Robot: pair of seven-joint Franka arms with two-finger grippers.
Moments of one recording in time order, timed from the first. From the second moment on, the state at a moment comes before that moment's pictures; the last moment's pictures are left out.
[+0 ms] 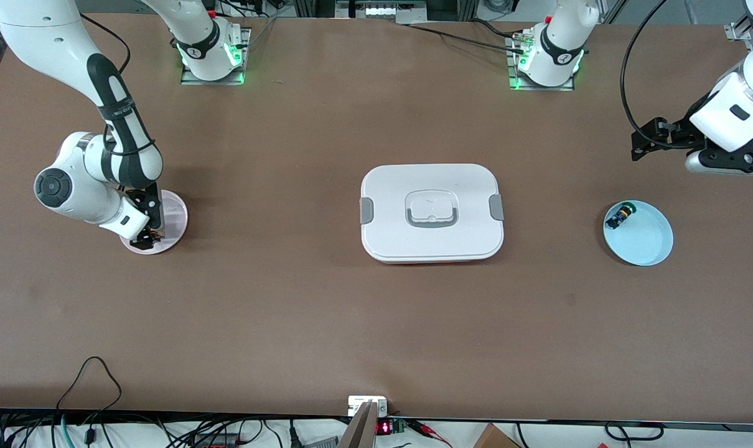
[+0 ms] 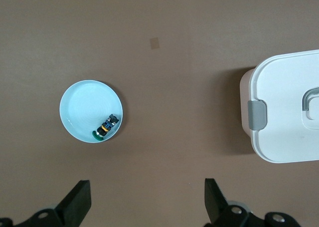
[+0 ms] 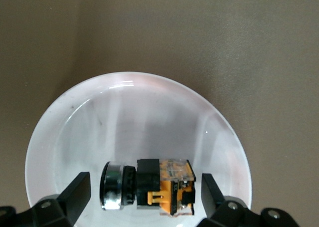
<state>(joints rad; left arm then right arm) 0.01 -0.02 -0.06 -1.68 0.02 1.61 0.00 0.07 0.47 -0.18 -2.10 0.05 2.46 -1.93</state>
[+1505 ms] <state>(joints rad) 0.01 -0.02 -0.06 -1.68 0.02 1.61 0.00 0.09 0.43 -0.05 -1.82 0.35 1.94 -1.92</state>
